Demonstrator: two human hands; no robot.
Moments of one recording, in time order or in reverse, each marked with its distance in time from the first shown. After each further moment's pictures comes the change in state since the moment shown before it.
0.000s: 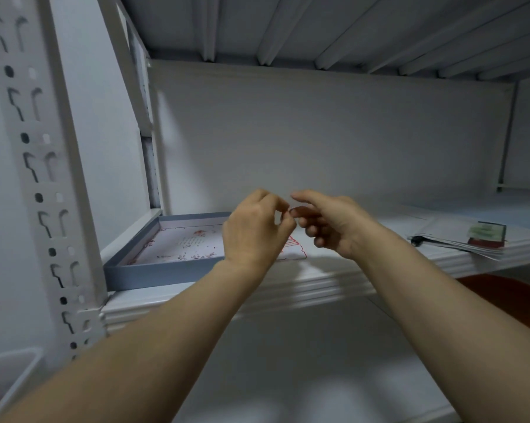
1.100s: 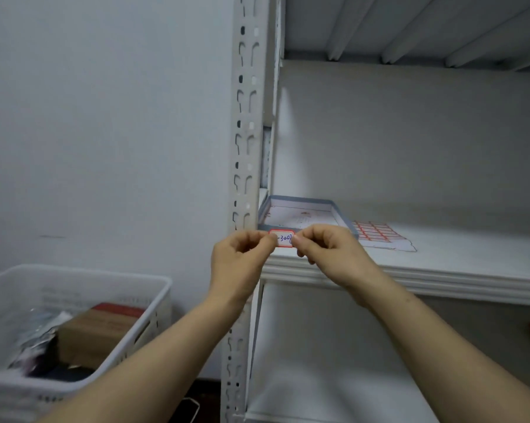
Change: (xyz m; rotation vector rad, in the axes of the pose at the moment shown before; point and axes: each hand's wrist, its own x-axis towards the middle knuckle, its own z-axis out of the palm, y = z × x) left_hand -0.104 -0.060 -0.182 -0.641 0.124 -0.742; right_hand -0.095 0.035 0.147 -0.252 -0.372 -0.442
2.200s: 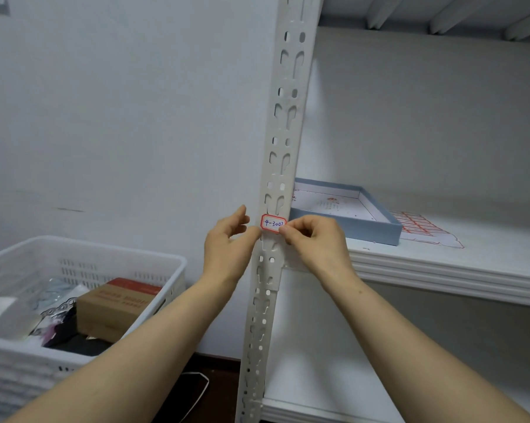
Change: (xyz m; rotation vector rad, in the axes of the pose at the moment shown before) left_hand 0.043 -0.044 -0.050 0.103 0.139 -0.065; right_hand 0.044 0.020 0.079 -0.134 0.194 0.038
